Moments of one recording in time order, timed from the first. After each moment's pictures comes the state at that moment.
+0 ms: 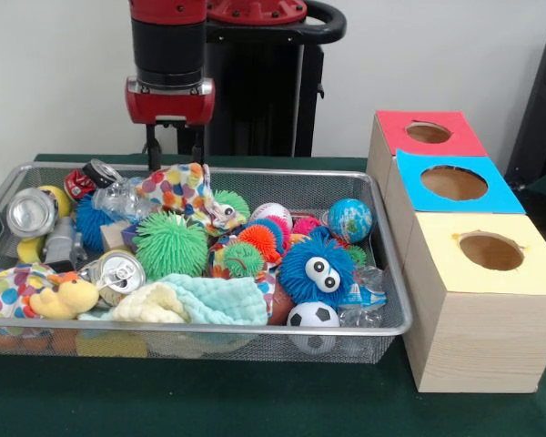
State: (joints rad) arm -0.60 -0.75 0.08 1.98 -0.22 0.27 1.32
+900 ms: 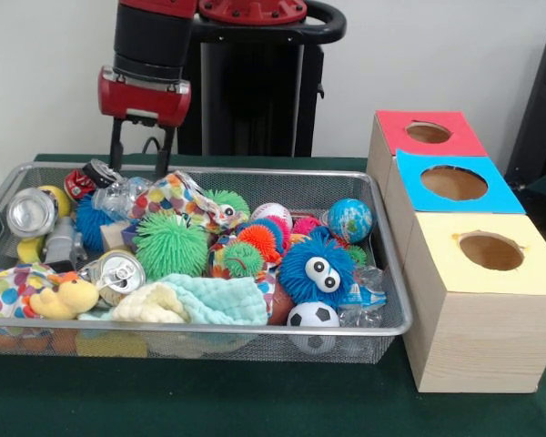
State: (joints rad) arm -0.52 -0.75 -0.04 1.93 -0.27 0.07 1.32
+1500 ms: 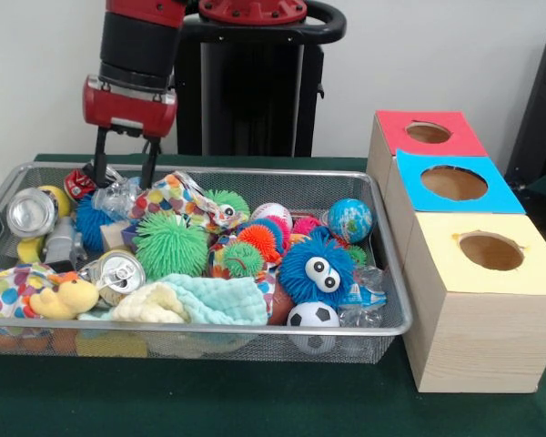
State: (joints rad) arm -0.53 -0.70 -0.05 1.90 -0.27 0.03 1.32
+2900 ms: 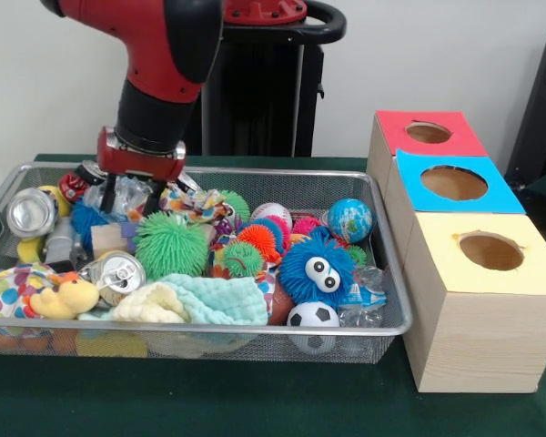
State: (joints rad) arm -0.29 -0.44 -0.28 1.65 -0.26 0.26 1.32
